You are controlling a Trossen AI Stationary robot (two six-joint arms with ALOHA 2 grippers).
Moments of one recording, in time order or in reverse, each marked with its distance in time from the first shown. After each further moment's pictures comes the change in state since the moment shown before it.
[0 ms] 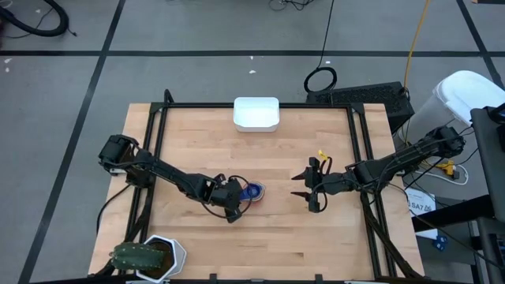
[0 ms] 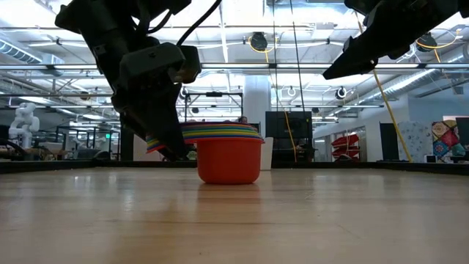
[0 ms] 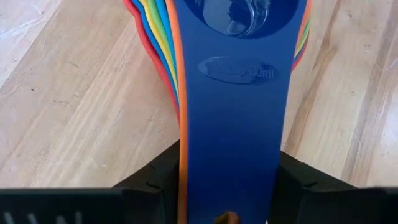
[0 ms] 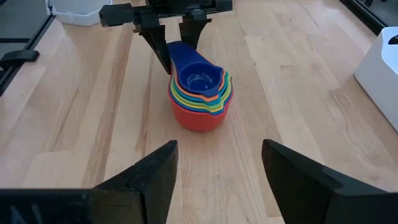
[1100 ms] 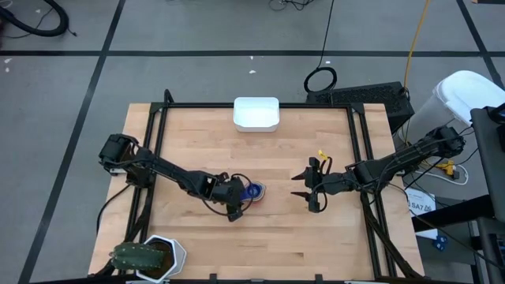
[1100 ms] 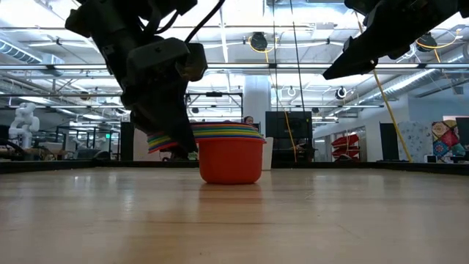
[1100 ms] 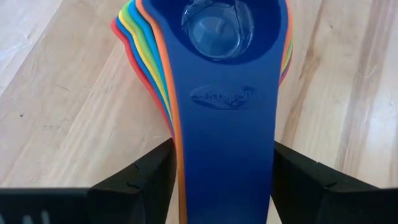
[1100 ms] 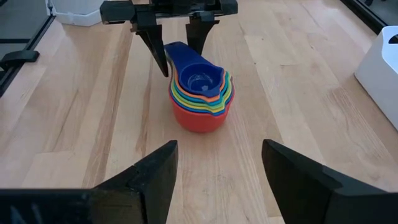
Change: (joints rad) left arm 0.032 -0.004 0.000 0.045 0.051 0.074; right arm 0.000 0.000 0.000 0.000 0.000 0.003
